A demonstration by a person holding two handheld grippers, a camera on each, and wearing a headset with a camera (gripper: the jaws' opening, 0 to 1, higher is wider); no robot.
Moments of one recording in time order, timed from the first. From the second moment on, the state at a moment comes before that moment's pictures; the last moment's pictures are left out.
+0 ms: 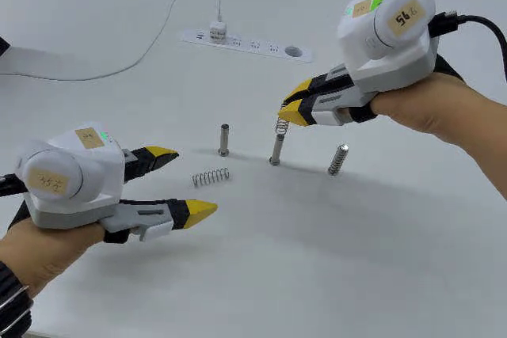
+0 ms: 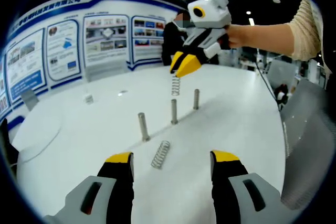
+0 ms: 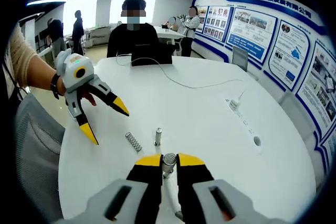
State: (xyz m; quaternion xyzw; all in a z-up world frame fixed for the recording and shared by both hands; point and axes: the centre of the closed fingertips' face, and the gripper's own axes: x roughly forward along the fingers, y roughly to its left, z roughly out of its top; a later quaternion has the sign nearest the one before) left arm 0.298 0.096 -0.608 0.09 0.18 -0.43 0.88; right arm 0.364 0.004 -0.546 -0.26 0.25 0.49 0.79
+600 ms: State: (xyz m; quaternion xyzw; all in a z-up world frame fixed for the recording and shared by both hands) left arm 0.299 0.097 -0.609 0.09 0.18 -0.43 0.88; right arm 0.371 0.002 -0.561 -0.25 0.27 0.48 0.80
